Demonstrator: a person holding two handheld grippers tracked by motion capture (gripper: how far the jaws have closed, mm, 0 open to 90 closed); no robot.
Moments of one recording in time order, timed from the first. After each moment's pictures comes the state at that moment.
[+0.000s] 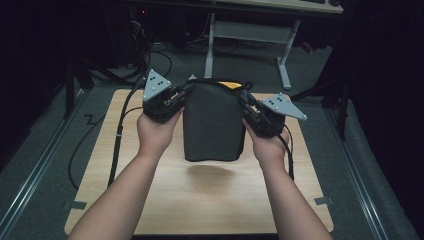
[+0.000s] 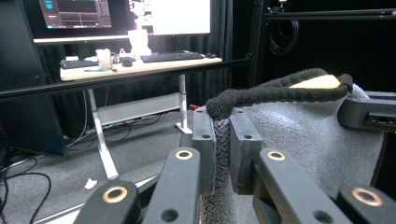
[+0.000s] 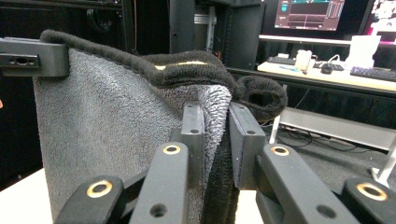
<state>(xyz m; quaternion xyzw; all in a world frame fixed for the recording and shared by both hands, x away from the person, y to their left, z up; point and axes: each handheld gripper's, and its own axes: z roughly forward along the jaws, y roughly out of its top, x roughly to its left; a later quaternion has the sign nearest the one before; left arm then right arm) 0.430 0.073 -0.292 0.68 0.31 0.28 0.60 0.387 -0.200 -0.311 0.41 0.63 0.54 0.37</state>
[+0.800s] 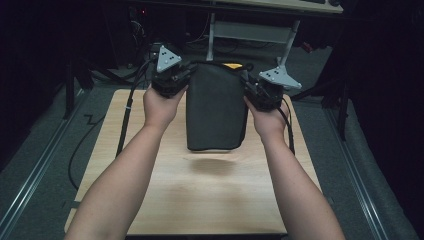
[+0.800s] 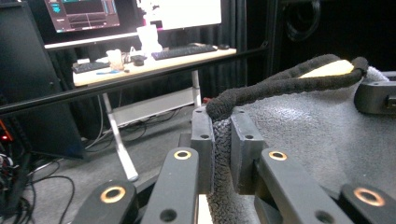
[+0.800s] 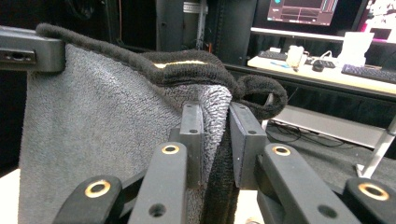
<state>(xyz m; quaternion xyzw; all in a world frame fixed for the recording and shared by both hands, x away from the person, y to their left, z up) 0.494 0.059 -0.279 0.71 0.31 0.31 0.56 0.451 -0.208 -0.296 0.42 0.65 0.51 0.38</state>
